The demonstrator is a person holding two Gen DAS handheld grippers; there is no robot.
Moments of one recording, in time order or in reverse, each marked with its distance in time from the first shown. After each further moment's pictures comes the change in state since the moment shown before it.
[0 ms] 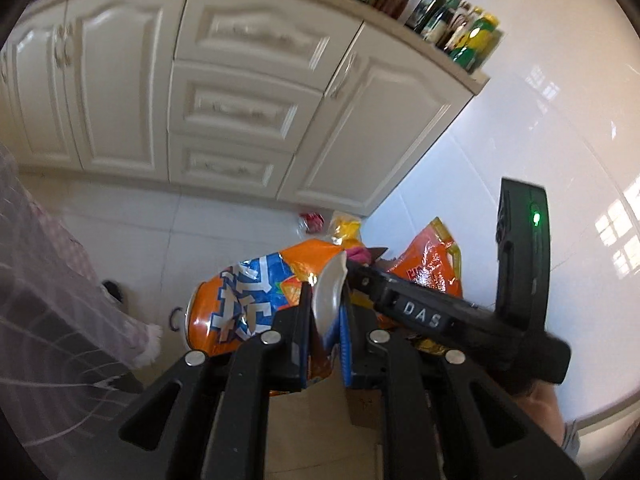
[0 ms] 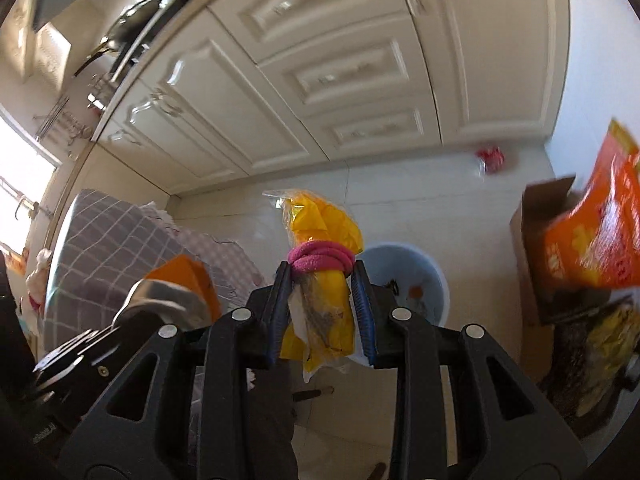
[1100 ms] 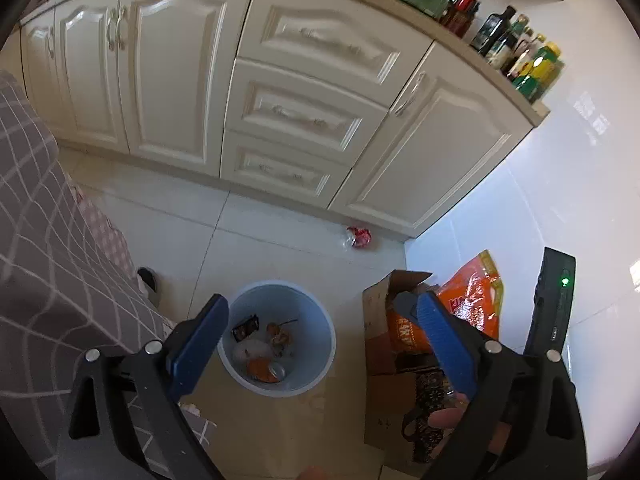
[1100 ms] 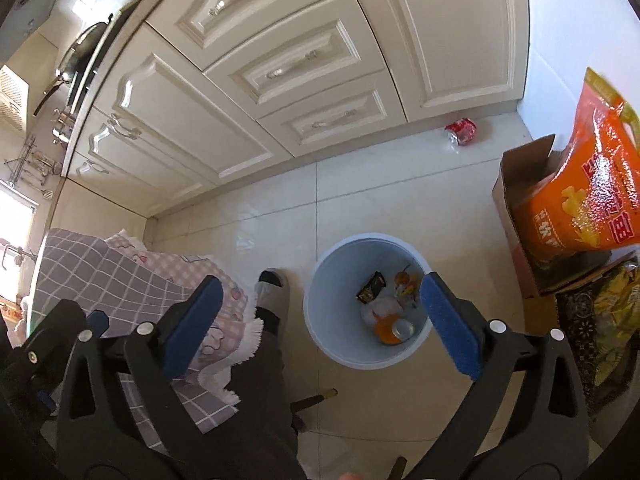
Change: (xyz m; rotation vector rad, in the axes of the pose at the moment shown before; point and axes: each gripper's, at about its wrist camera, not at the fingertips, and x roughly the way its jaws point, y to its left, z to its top) left arm -0.008 0.027 0.022 -0.110 -0.057 0.172; right arm 0.002 -0.018 0.009 0.117 -0.025 -0.064
